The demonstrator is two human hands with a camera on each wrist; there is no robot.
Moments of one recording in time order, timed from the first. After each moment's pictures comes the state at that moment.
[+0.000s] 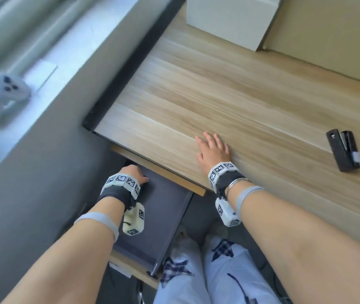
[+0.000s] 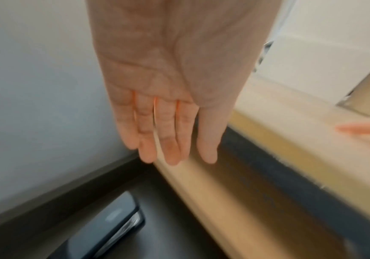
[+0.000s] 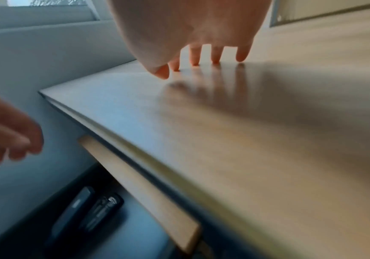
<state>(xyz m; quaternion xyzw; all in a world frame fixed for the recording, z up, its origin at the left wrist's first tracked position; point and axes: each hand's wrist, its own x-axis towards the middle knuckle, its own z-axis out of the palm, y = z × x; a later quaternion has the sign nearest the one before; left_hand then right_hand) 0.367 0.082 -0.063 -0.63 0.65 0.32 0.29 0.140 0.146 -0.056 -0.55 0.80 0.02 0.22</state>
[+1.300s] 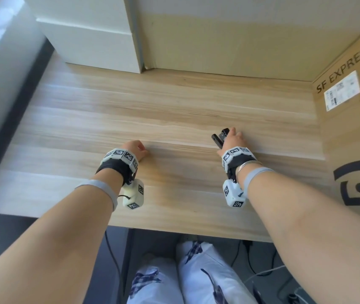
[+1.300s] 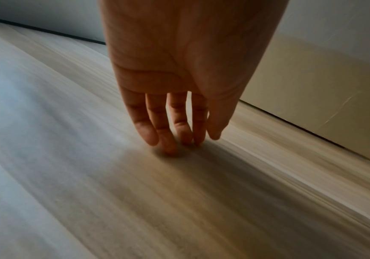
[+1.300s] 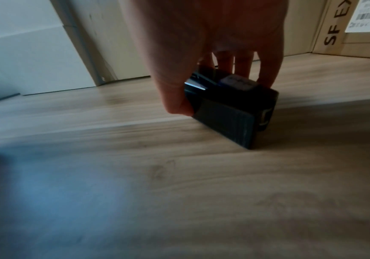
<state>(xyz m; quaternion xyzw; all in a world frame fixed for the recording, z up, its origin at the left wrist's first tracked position) 0.053 0.056 -0.034 -0.53 0.74 0.39 0.15 -0.164 0.232 -0.016 -0.20 0.94 0.00 0.28</state>
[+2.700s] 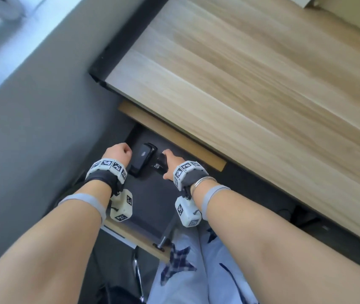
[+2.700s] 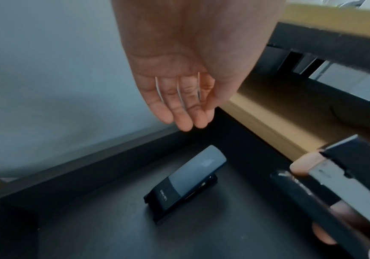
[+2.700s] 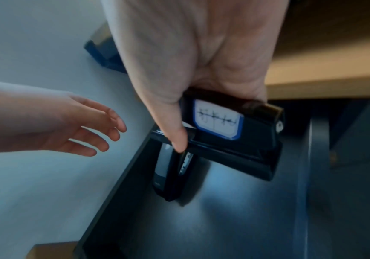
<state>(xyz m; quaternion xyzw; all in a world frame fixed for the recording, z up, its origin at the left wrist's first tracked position) 0.468 0.099 -0.140 -0.72 0.58 0.37 0.08 0.297 0.160 -0.134 -0.49 0.69 0.09 0.52</state>
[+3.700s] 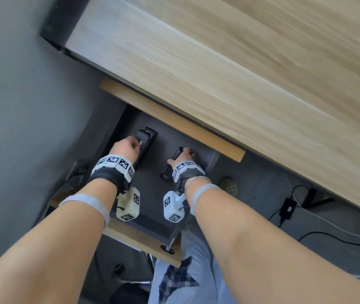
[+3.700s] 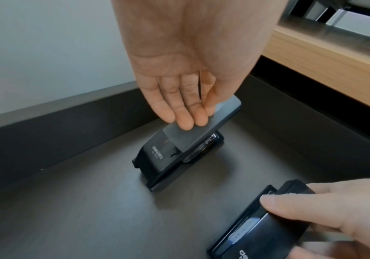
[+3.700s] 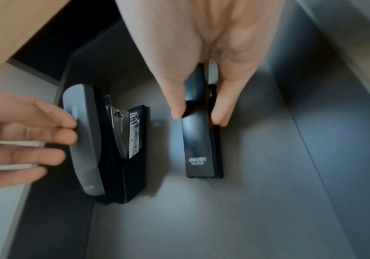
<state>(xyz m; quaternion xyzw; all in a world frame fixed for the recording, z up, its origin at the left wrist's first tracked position) 0.451 0.094 -0.229 -0.70 0.57 0.41 0.12 0.309 0.158 -0.247 -0.17 0.81 -0.01 0.56</state>
